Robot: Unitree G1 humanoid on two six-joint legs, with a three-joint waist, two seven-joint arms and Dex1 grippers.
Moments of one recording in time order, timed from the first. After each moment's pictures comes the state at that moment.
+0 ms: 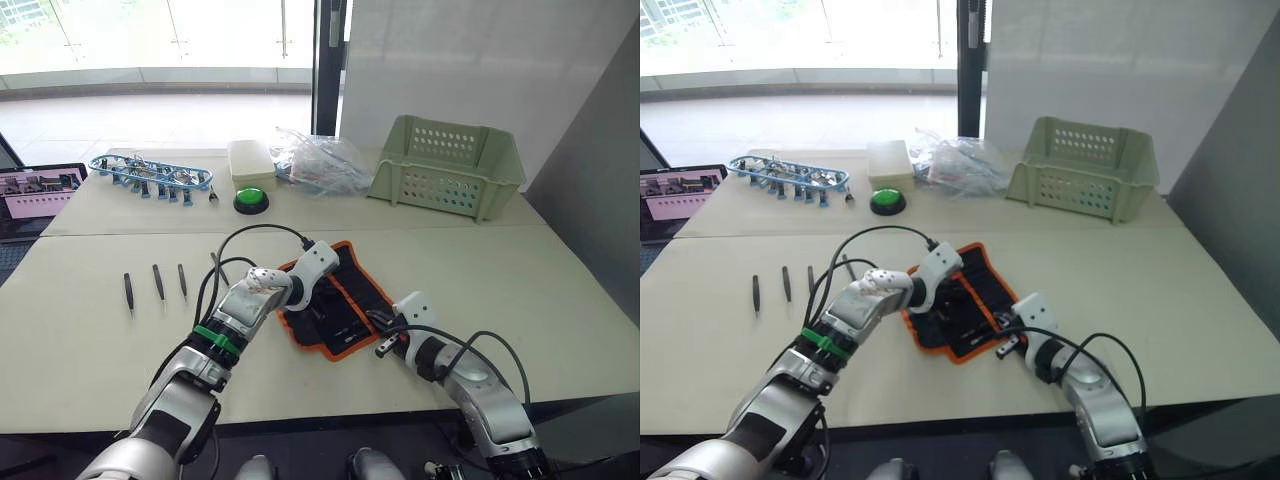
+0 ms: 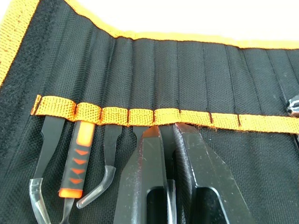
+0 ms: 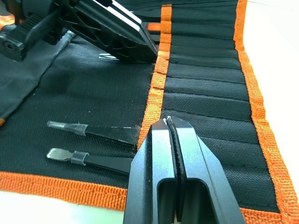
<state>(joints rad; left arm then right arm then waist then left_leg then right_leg) -0.80 0.29 -0.37 0.39 -0.17 0.63 -0.66 -0.12 -0.32 0.12 -0.18 0.18 0.38 0.52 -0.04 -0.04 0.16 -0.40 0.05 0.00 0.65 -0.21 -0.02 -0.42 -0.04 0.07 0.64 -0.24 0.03</state>
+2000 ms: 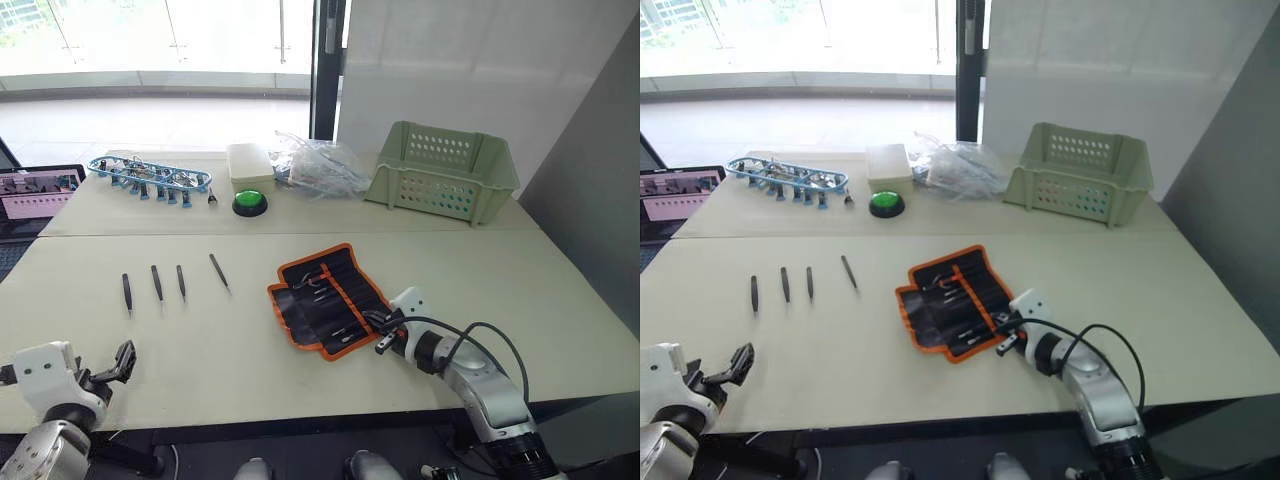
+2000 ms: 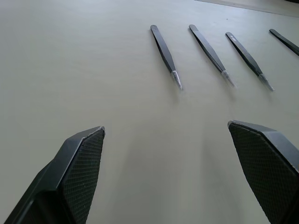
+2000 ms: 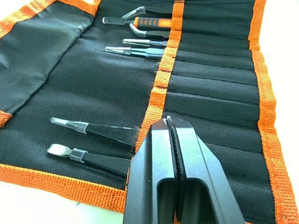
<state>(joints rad) 0.19 0.27 0.66 -0.46 -0.45 0.70 -0.13 -0.20 -0.33 0.11 -0.10 0.19 0.42 0.59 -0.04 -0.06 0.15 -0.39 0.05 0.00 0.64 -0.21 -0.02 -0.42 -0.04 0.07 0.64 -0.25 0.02</state>
